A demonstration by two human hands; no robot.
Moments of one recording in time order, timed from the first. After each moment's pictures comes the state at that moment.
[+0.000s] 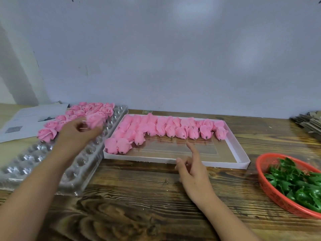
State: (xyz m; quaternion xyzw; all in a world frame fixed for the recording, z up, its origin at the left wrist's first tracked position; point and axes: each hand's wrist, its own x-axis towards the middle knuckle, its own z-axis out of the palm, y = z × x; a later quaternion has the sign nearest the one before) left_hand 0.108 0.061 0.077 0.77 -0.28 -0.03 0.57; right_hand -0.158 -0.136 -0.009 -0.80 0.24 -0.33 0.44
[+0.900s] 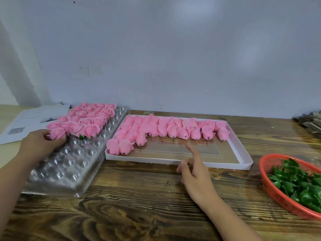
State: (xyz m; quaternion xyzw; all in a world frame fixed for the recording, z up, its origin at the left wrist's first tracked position) left_hand 0.214 0.126 0.045 0.92 -0.16 0.05 0.36; right_hand -0.158 -0.137 -0.011 -0.82 0.23 -0.31 0.42
